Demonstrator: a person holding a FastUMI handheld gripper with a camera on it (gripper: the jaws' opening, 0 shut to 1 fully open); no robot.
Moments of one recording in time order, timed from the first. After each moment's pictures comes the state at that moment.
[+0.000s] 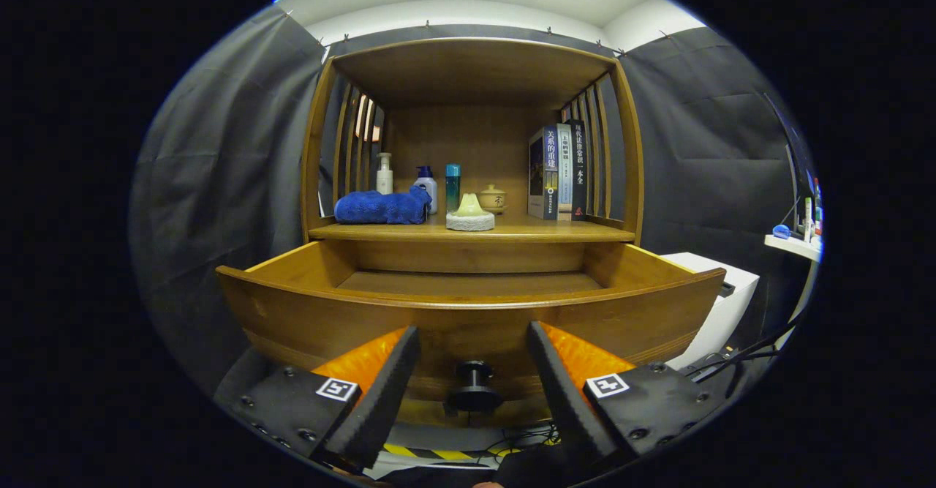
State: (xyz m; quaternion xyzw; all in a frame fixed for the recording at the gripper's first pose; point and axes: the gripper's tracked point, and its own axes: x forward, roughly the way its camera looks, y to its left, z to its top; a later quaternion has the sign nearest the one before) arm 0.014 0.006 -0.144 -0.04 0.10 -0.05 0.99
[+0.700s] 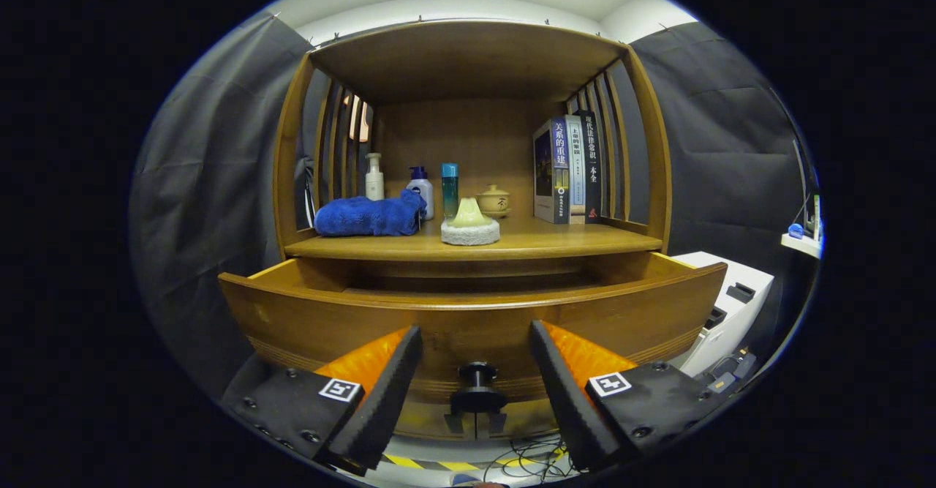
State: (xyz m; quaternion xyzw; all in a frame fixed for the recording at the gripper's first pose) arm 0.085 -0.003 -0.138 -0.02 0.10 -0.05 0.99
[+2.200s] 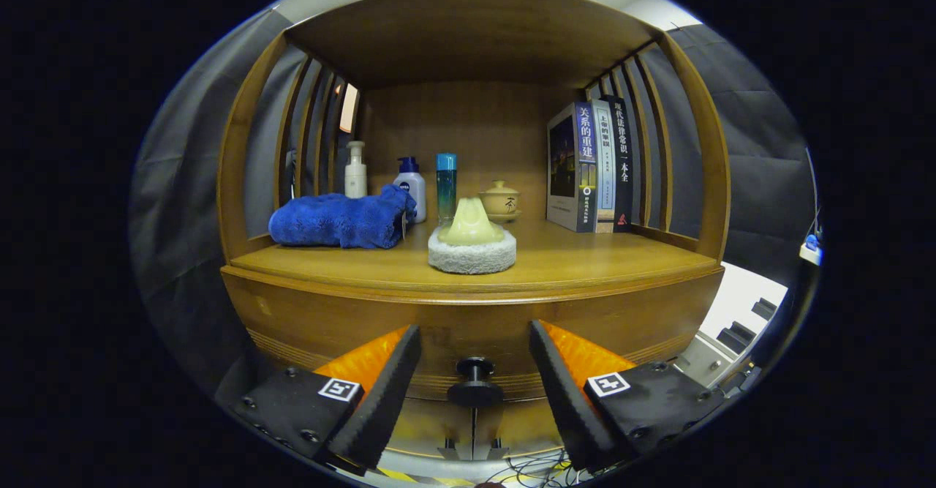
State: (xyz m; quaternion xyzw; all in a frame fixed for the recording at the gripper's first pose) arm 0.176 -0.014 -0.132 -0.03 0.10 -0.05 0.99
